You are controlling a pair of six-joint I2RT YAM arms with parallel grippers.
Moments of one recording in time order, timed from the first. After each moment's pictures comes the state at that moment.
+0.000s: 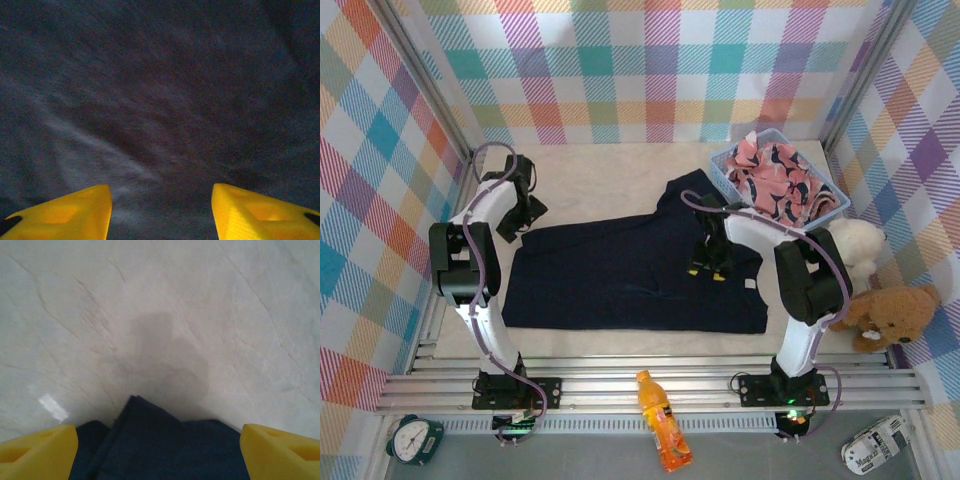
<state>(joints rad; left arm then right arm) 0.00 1.95 1.51 -0.87 -0.19 -0.84 0.45 1.82 1.25 -0.91 -0.11 0.64</state>
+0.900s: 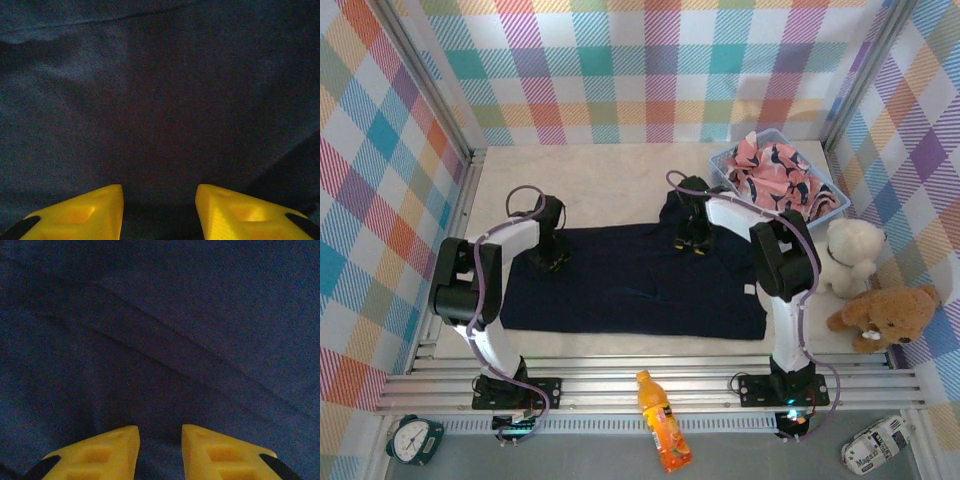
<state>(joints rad) -0.17 1.75 1.05 -0.66 -0.01 -0.97 0.48 2.05 1.46 -0.82 -0.07 0.70</state>
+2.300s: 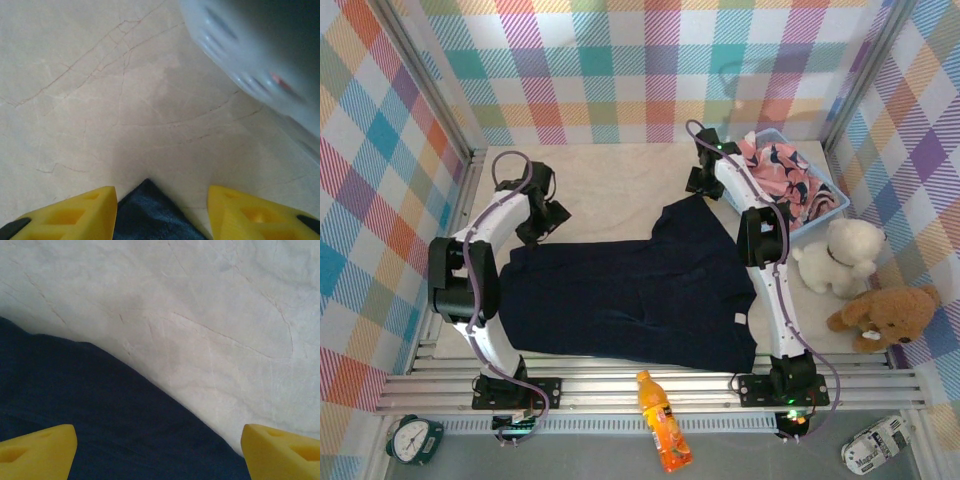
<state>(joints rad) -0.11 1.78 1.38 -0.86 -0.06 -0.90 0.28 2.66 2.51 -1.09 0.01 0.54</state>
